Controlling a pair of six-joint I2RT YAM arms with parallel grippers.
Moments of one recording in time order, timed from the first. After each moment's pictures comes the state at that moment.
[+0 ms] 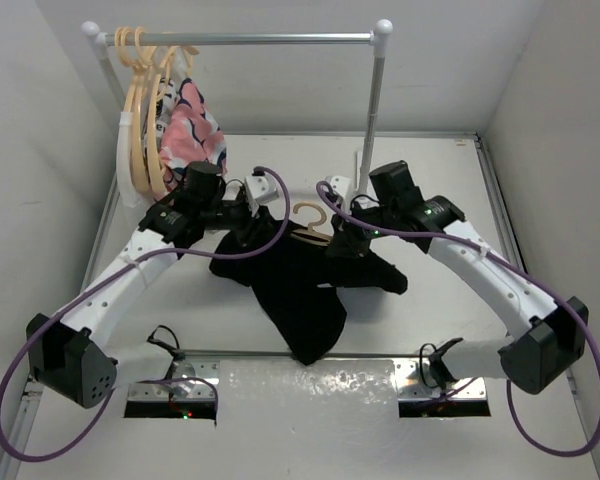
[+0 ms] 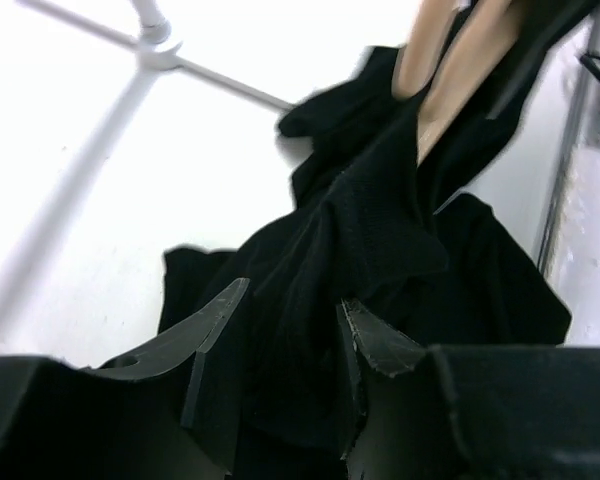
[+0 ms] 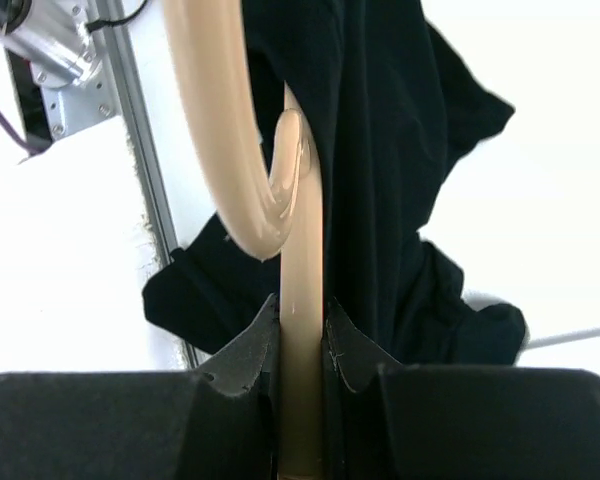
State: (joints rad) left arm -0.40 1.22 1.09 -0.49 0.69 0.42; right arm 0.54 1.33 1.18 -0.68 -0.65 -0.36
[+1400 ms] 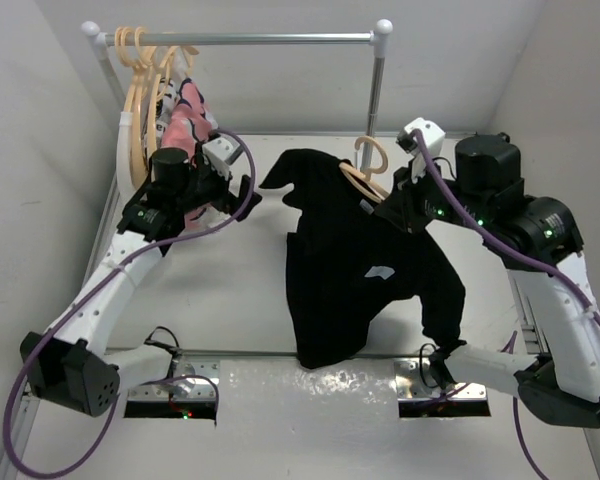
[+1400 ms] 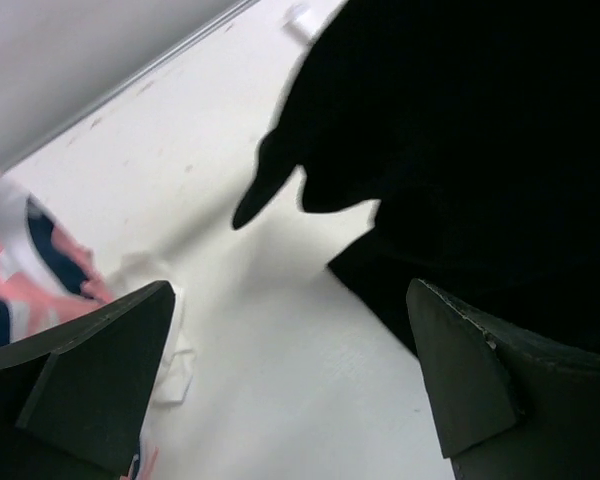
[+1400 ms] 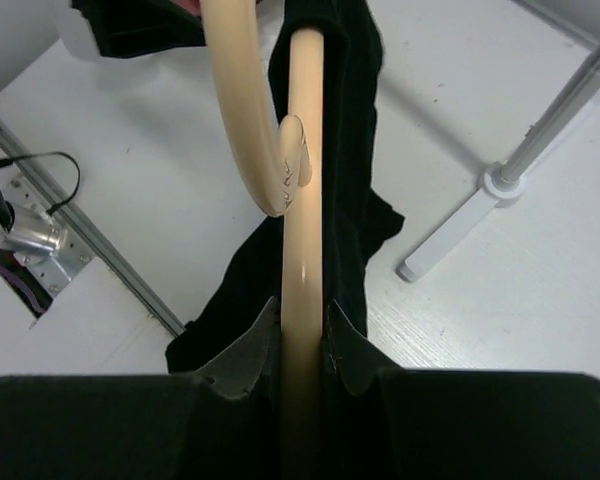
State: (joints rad) left arm -0.28 1.15 1.11 -0.31 0.42 0.19; right arm 0.53 1.14 1.67 -1.04 -0.21 -0.02
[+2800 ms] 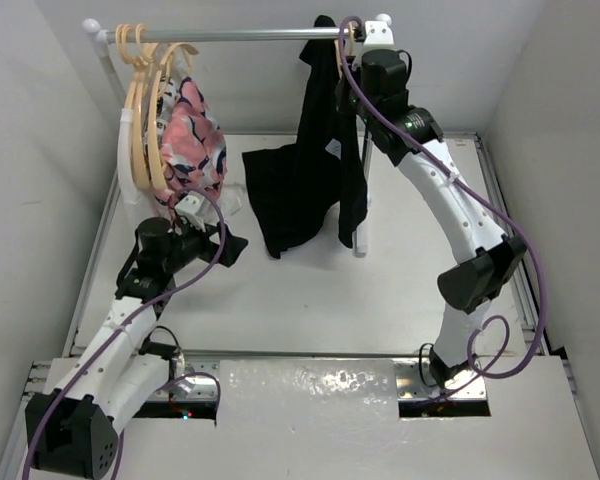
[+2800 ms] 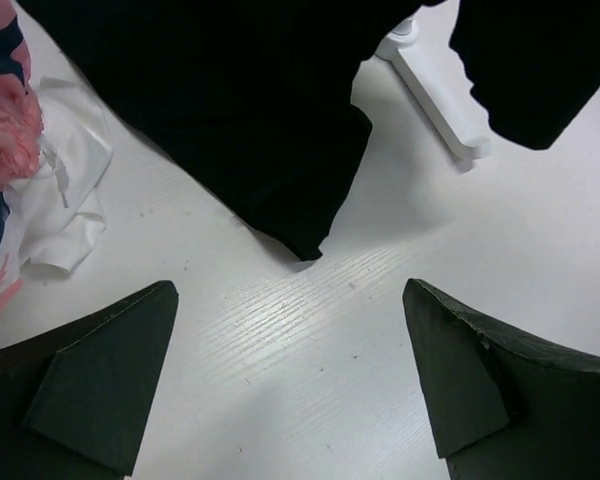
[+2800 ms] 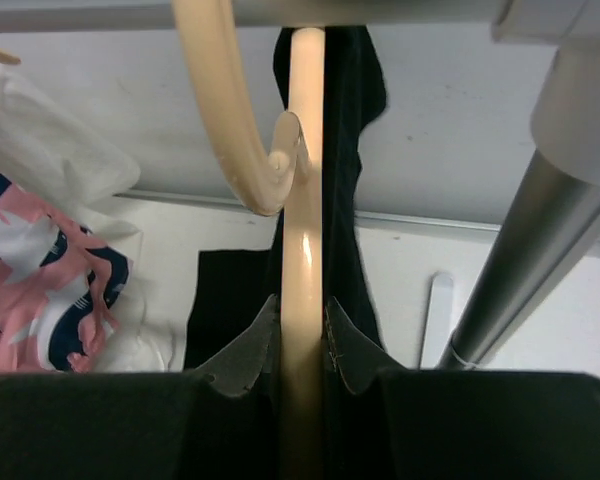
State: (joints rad) left arm -0.14 0.82 0.52 -0.03 0.46 -0.11; right arm 0.48 1.86 2.11 -0.48 0.28 0.18
